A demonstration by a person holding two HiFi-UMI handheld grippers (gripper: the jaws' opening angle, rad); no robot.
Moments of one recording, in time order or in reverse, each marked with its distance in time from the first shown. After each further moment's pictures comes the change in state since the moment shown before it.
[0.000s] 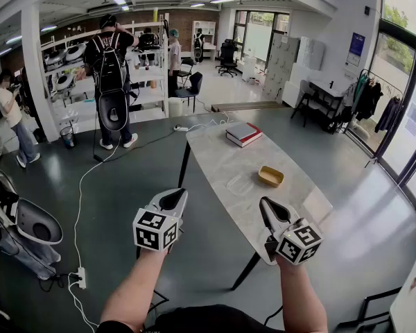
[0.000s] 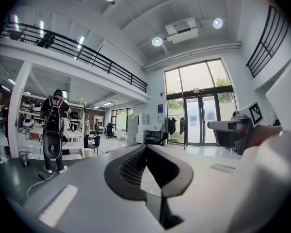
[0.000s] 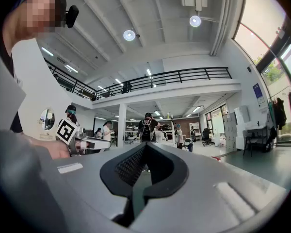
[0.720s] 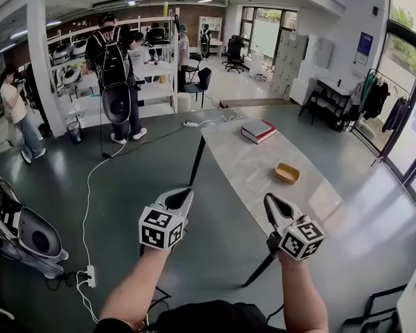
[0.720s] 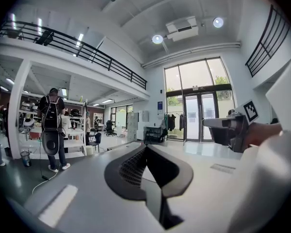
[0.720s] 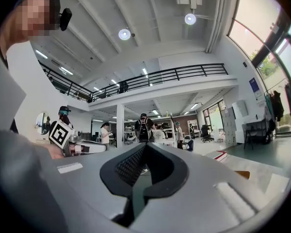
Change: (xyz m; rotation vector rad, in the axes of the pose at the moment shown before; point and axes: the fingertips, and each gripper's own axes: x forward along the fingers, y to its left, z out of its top) left arm -0.033 0.069 -0.019 0.012 0.038 -0.016; right arm 0.061 0.048 -0.020 0.054 -0.001 -0.029
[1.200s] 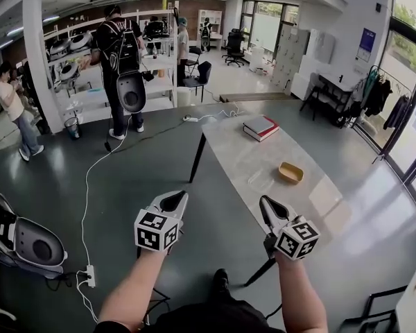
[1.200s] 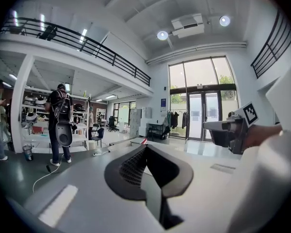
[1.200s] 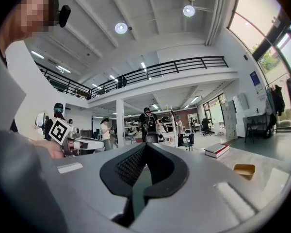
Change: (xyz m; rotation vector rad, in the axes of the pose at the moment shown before) left arm 0.013 0.040 -0.024 -0.036 0.043 0.022; right arm 0.042 -0.009 -0.037 0.031 0.069 0.007
